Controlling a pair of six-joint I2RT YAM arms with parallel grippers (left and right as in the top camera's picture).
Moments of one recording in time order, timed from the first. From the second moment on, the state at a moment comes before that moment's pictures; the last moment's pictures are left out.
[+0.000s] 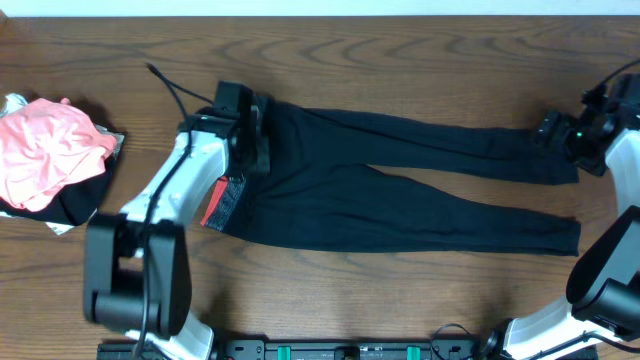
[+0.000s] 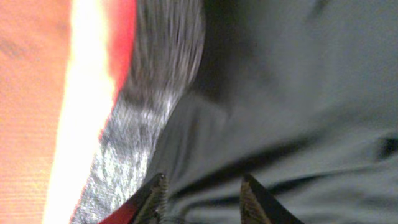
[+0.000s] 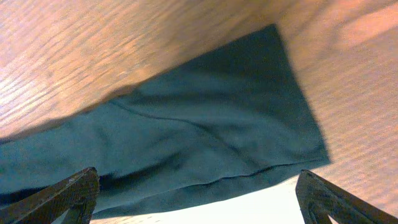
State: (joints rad) left arm -0.17 1.75 1.19 -0.71 0.11 -0.24; right arm -0.45 1.81 1.32 -0.68 -0.16 0.10
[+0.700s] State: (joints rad) left arm -0.12 1.73 1.18 -1.05 0.05 -0.24; right arm -0.62 1.80 1.25 -1.04 0.07 0.23
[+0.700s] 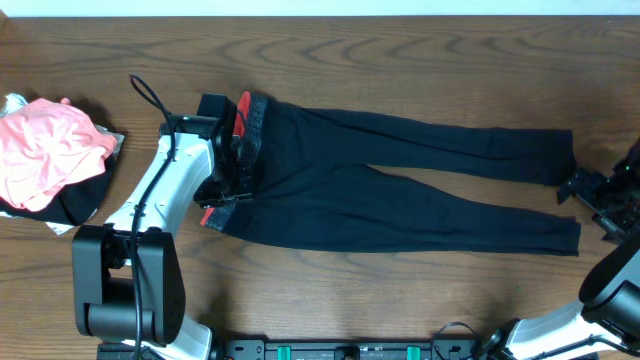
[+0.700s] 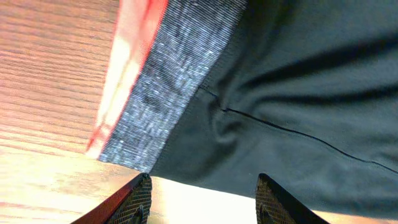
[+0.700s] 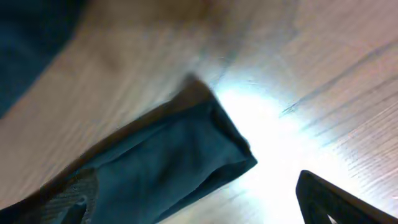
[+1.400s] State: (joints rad) left arm -0.12 1.72 0.92 -0.80 0.02 -0.25; right arm -0.62 1.78 0.98 -0.74 0.00 0.22
